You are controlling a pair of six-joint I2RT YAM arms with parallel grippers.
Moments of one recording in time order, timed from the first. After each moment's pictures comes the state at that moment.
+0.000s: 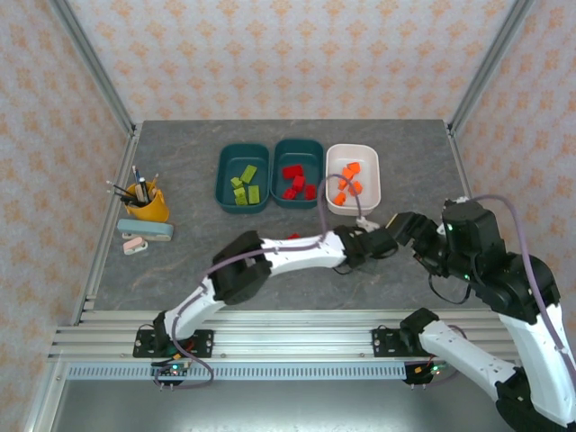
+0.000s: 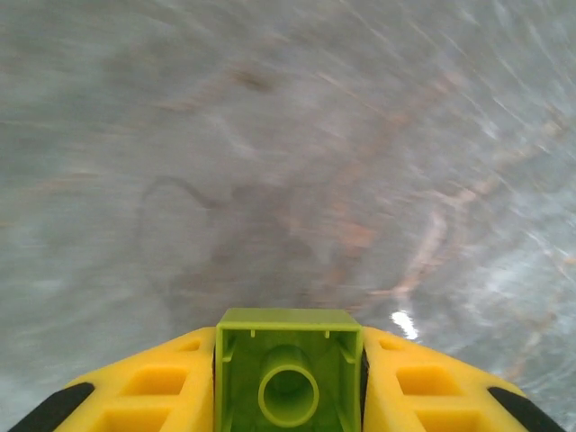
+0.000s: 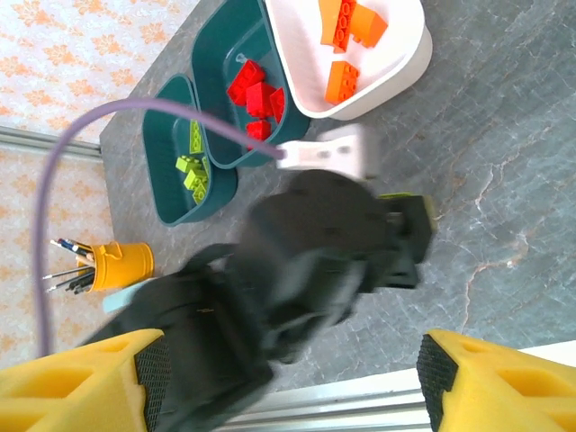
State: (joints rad) left arm -1.06 2.18 1.77 -0.74 -0.24 -0.80; right arm 0.53 0.78 1.38 -1.34 0.03 1.07
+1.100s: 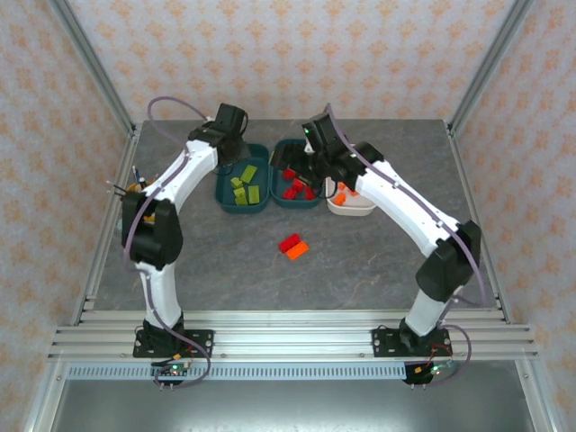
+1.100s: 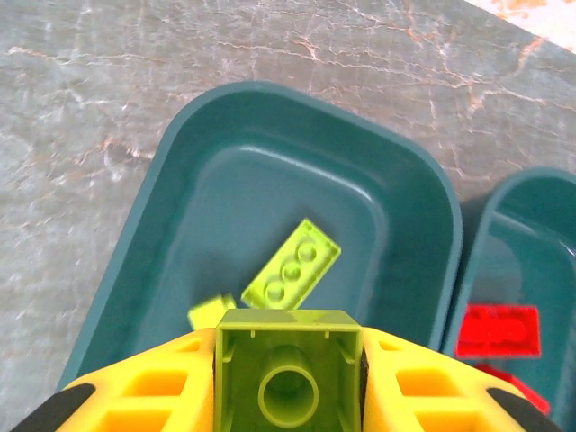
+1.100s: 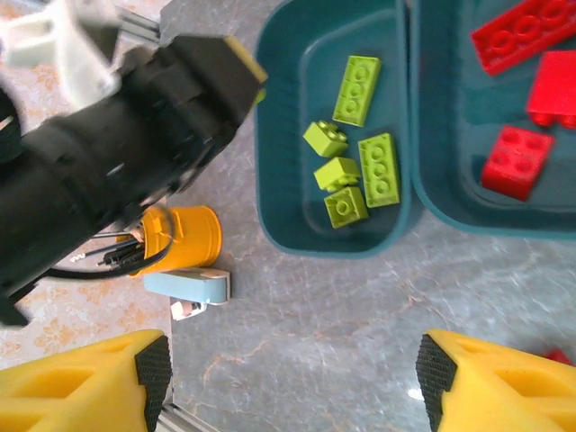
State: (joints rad) left arm -0.24 2.07 1.87 -0.78 -0.18 -0.65; right arm 0.65 1.77 1.75 -0.72 -0.23 0.92
